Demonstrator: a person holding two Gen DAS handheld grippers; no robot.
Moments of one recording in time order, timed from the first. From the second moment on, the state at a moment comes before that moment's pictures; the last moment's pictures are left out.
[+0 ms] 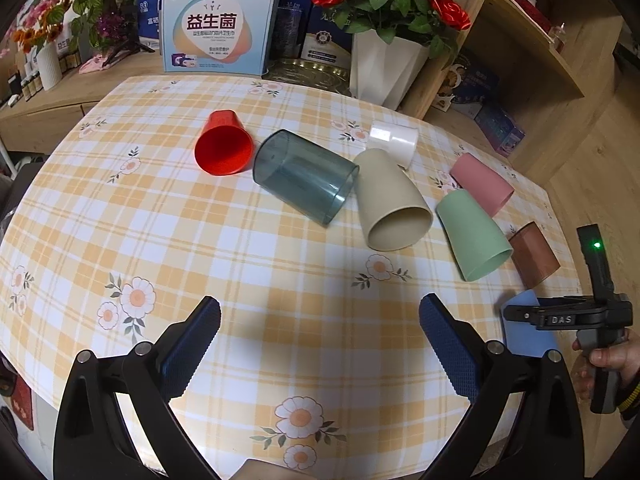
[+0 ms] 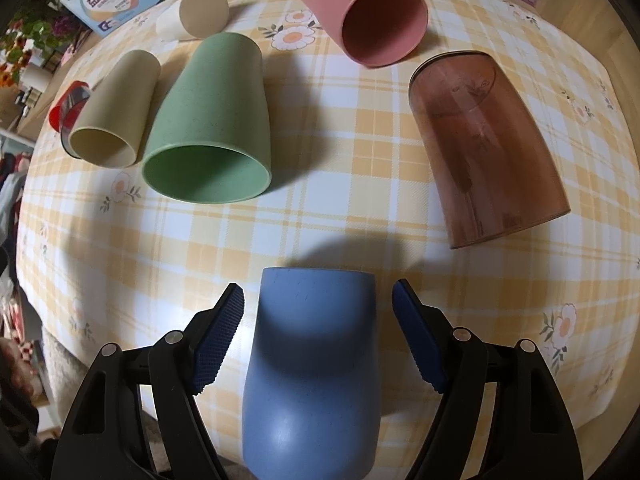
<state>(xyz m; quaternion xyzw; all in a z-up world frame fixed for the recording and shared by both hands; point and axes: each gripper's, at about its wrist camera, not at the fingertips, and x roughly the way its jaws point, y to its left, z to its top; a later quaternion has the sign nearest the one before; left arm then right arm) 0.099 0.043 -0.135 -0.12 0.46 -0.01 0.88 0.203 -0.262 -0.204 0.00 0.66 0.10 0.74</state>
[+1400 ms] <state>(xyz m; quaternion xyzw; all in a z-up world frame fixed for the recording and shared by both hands) 0.090 0.039 -0.125 -0.12 0.47 -0.01 0.88 0.136 -0.319 -0.173 0.10 0.56 0.12 0.81</state>
